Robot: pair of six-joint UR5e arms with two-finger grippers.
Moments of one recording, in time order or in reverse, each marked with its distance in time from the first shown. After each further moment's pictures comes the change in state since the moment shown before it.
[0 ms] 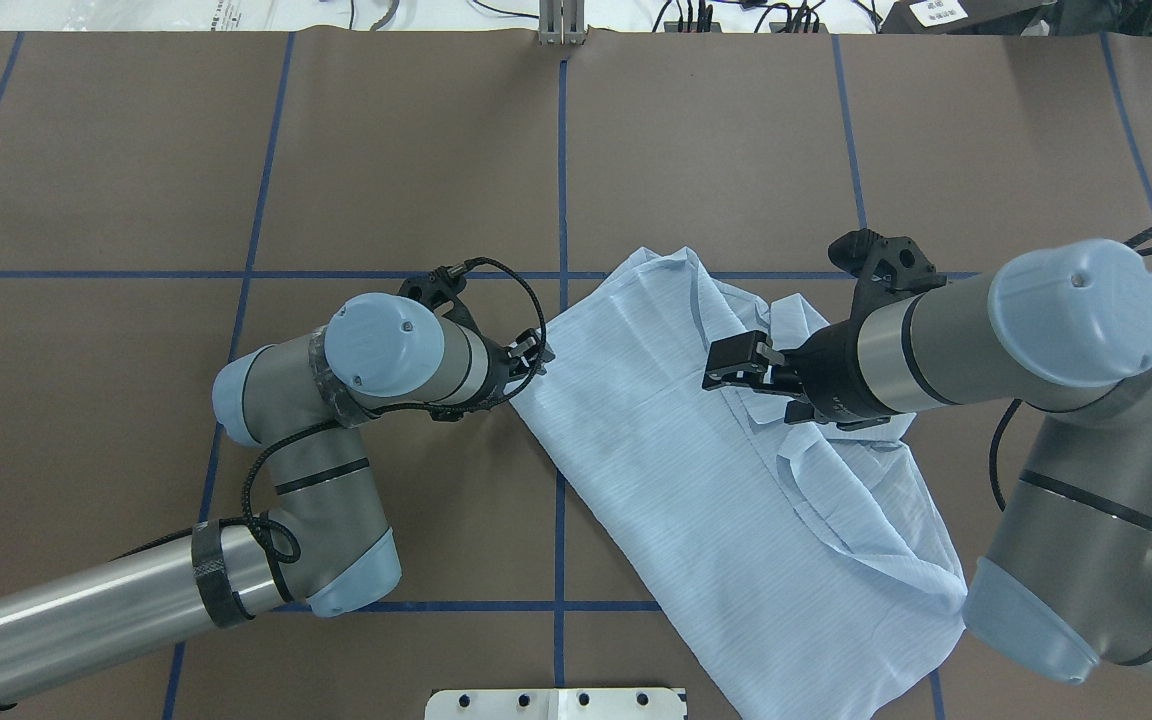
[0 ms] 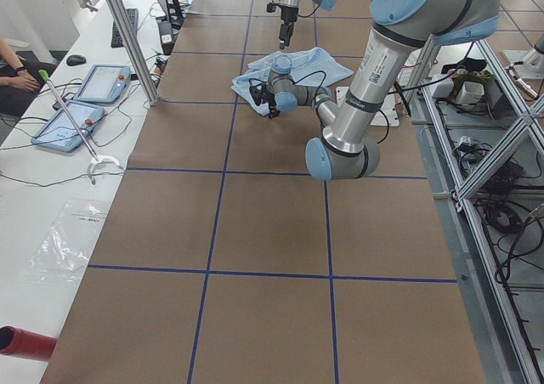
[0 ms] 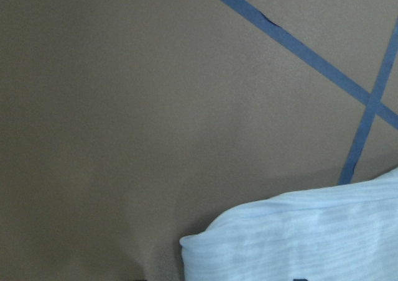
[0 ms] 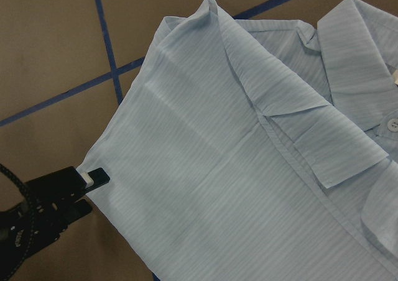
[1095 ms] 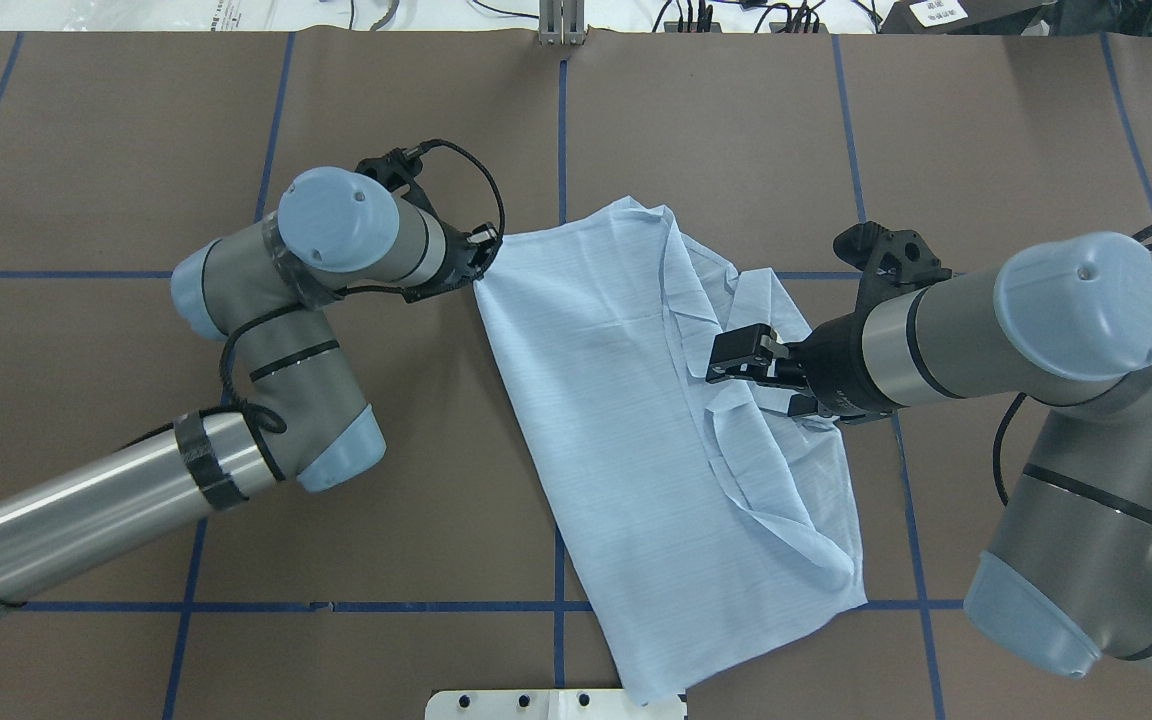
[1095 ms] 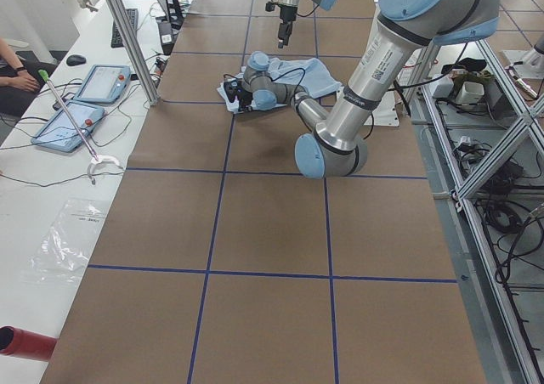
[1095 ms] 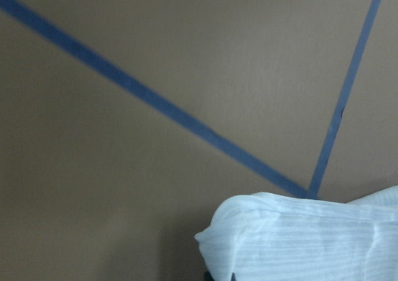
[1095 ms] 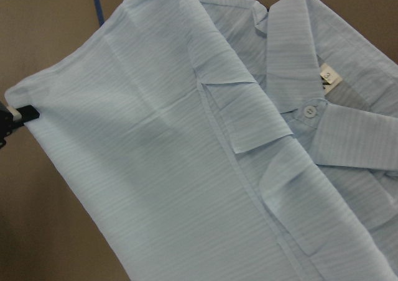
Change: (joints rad) left arm -0.191 -0.077 0.160 -0.055 -0.004 0.130; right arm 0.009 0.000 -0.004 0.001 -0.001 -0.003
